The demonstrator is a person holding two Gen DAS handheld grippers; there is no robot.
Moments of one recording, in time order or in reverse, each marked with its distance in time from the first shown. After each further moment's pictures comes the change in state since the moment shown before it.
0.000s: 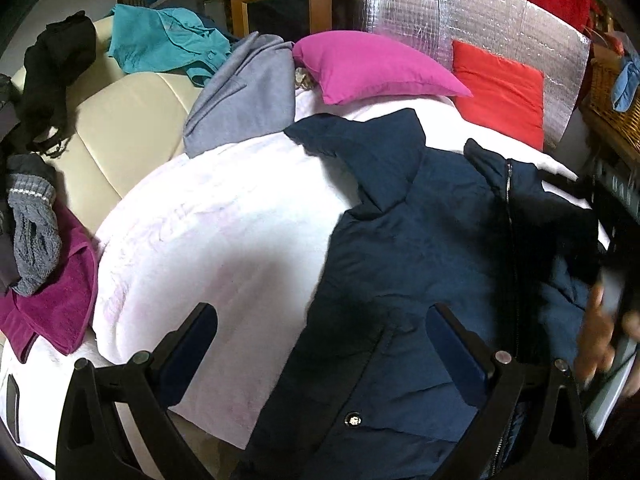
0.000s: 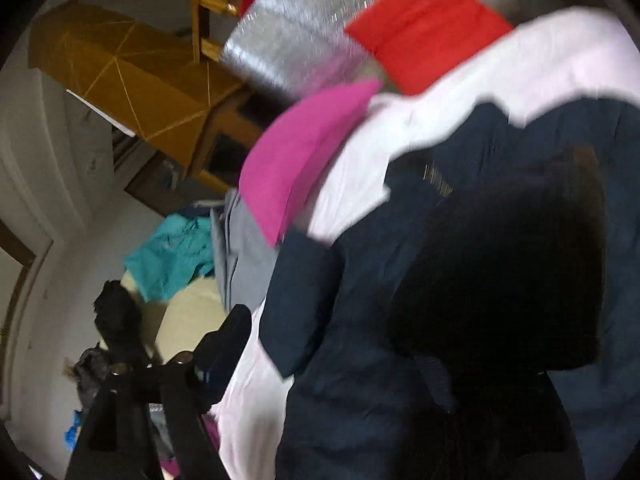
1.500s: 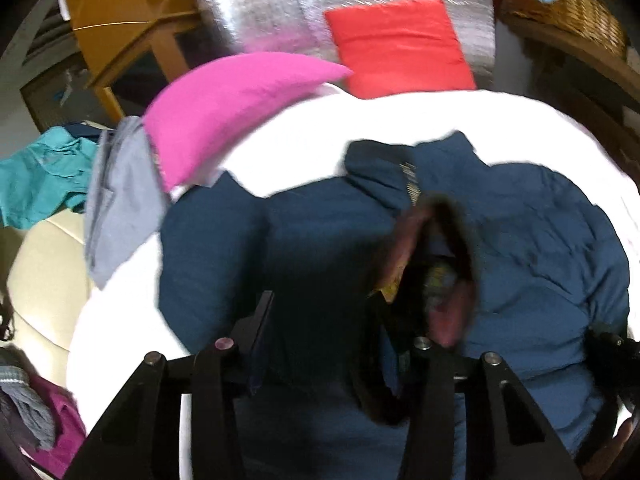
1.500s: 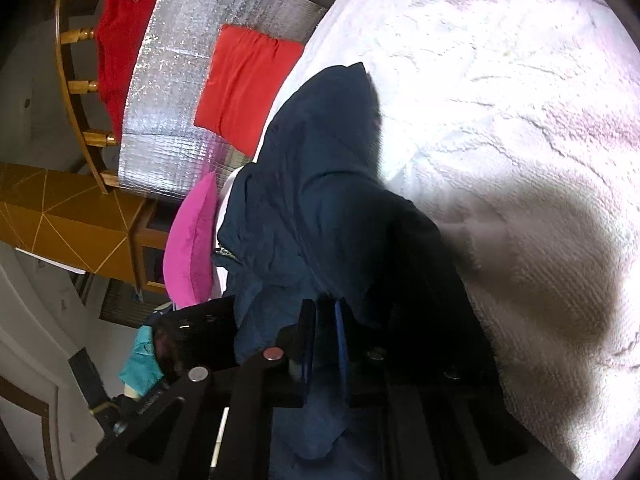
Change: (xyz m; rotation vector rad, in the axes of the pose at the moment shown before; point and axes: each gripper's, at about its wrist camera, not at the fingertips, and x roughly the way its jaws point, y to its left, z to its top) left arm 0.075 -0.187 0.091 0.396 -0.015 -0.023; right arm -0.150 -0.197 -0.036 0.434 -0.213 -0.142
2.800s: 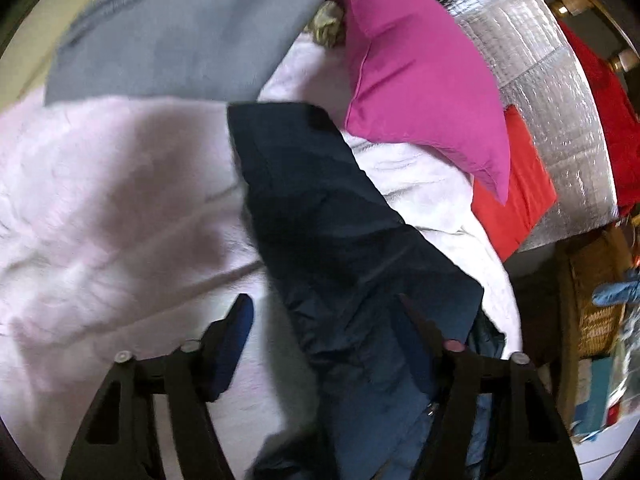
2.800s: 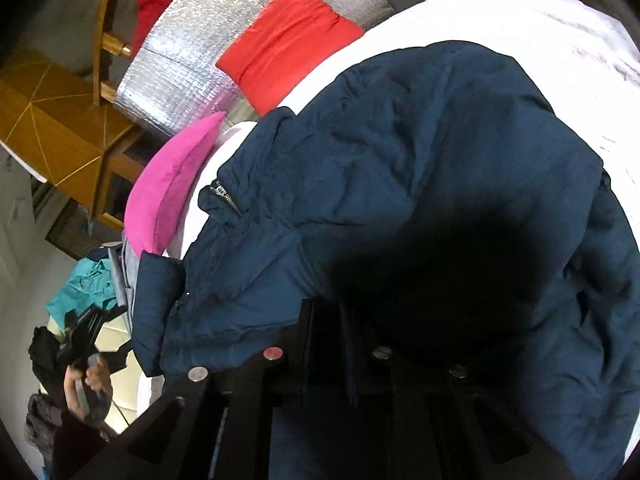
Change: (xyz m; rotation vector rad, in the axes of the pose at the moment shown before) left arm 0.173 0.274 -0.009 -0.871 0.203 -0.503; right arm 0.053 0.068 -0.044 -0.320 -0.010 -0.176
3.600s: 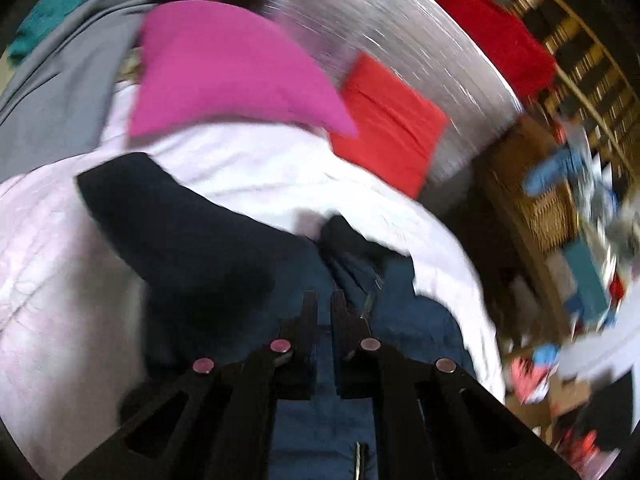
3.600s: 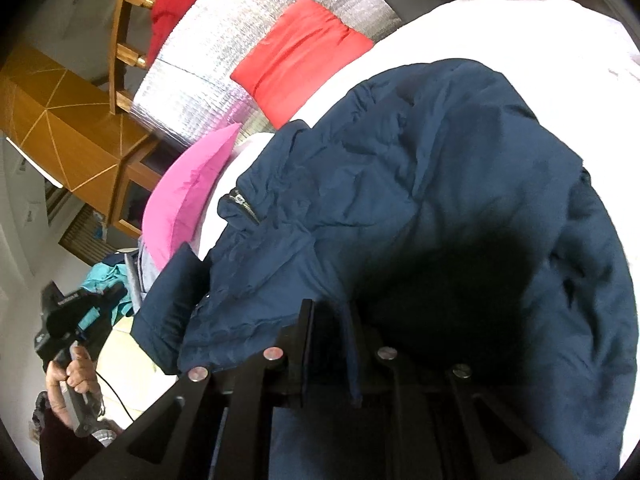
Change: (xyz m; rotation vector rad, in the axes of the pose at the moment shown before) left arm -0.028 -0.153 -0.117 0.442 -0.040 -0.151; right arm -0.025 -0.001 -0.009 0.019 -0.041 0.052
